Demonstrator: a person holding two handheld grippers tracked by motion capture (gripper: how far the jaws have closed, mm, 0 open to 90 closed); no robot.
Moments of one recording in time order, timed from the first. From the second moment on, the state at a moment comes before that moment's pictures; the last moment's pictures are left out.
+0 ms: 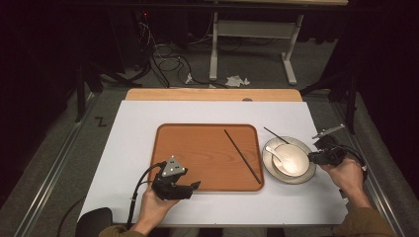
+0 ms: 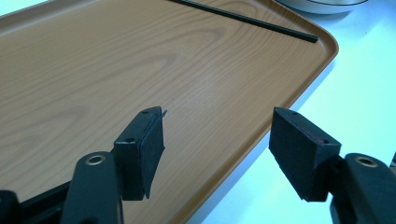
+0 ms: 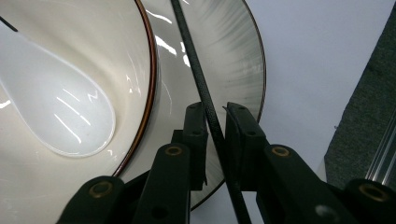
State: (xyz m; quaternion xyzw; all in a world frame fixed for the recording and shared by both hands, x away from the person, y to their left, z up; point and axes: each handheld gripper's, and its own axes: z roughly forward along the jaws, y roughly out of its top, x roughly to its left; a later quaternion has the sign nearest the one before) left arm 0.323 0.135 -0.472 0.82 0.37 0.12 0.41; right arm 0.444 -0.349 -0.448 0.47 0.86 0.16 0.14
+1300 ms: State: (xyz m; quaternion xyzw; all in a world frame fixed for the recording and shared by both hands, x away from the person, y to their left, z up) left arm 0.323 0.135 -0.472 0.82 0.37 0.12 0.41; right arm 0.420 -0.338 -0.406 0.45 0.85 0.22 0.16
